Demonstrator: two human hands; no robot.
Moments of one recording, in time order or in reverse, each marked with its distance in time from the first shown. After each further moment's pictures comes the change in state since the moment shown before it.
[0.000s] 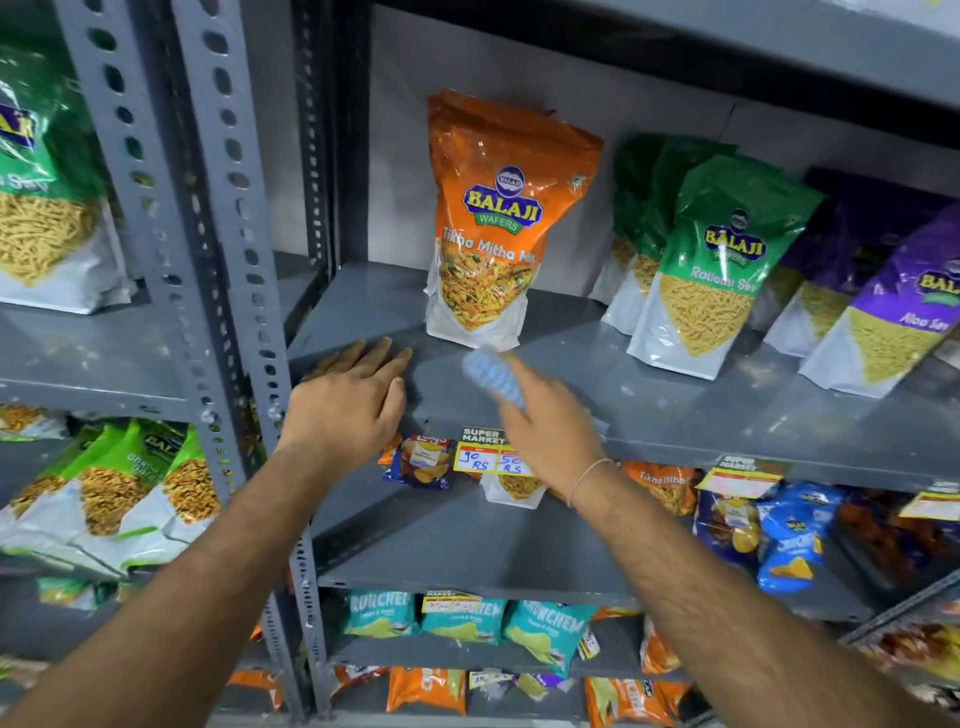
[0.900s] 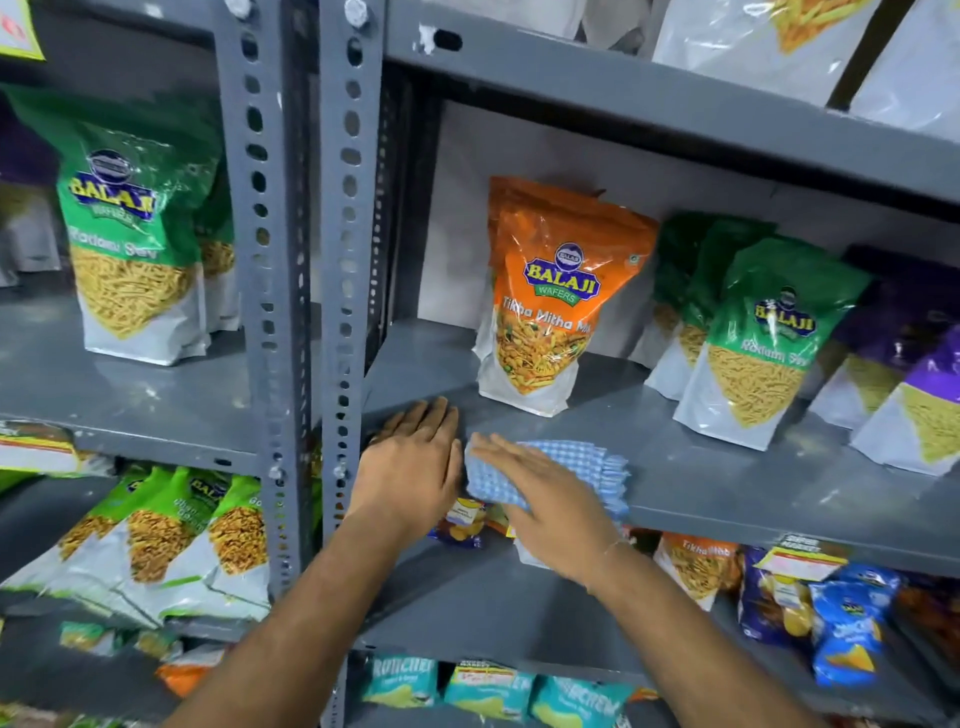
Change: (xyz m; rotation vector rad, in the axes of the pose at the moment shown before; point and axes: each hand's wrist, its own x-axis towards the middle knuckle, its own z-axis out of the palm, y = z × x) left_hand 0.001 -0.004 0.010 -0.010 0.022 0.009; right_hand -0.001 -0.035 0.031 -0.099 -0.286 -0.213
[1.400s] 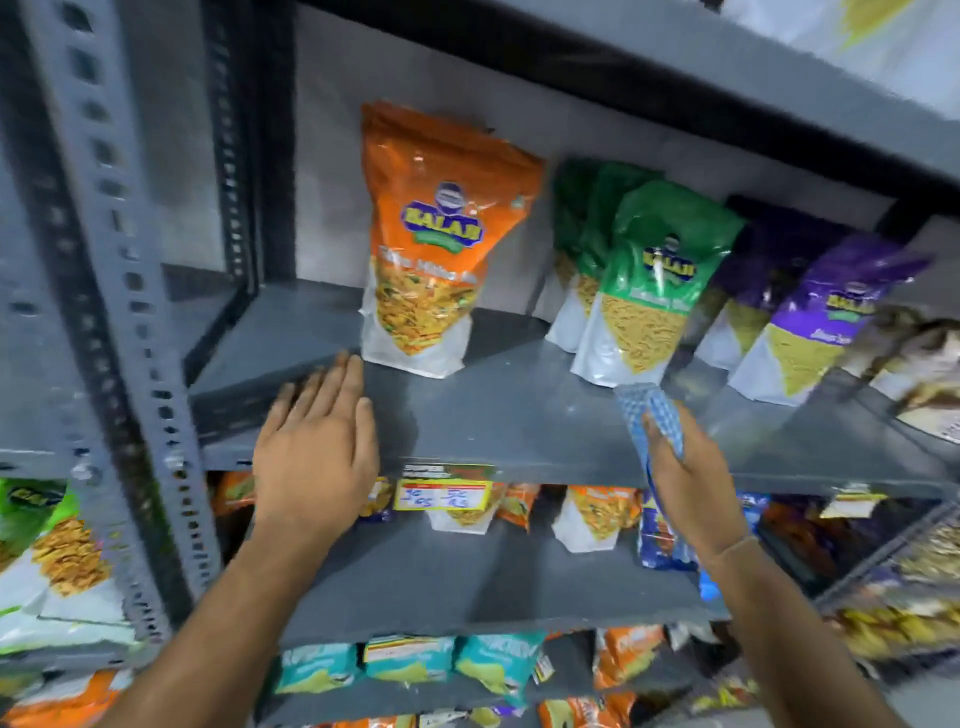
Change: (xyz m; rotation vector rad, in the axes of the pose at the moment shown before) left_hand -0.002 0.065 0.007 -0.152 0.214 -0.091; right_hand -0.130 0.108 -0.107 0.251 0.675 0.547
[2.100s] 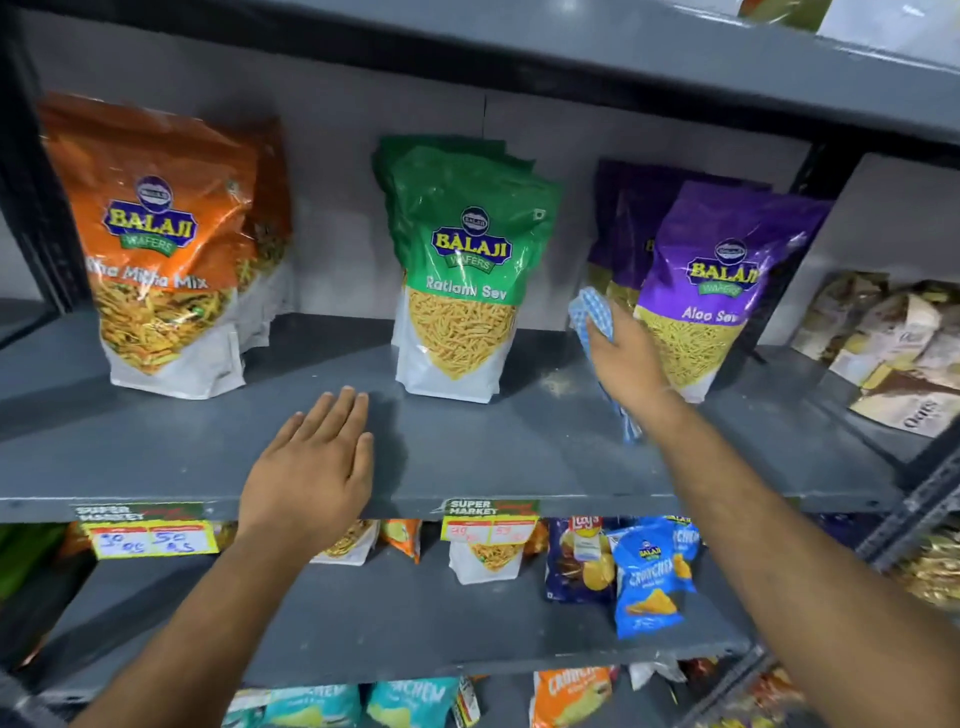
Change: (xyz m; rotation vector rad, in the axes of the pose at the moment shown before) left_hand 0.019 0.232 0.118 0.158 -0.327 0.055; right_hand 0.220 0.188 -0.116 0.001 -0.066 -0.060
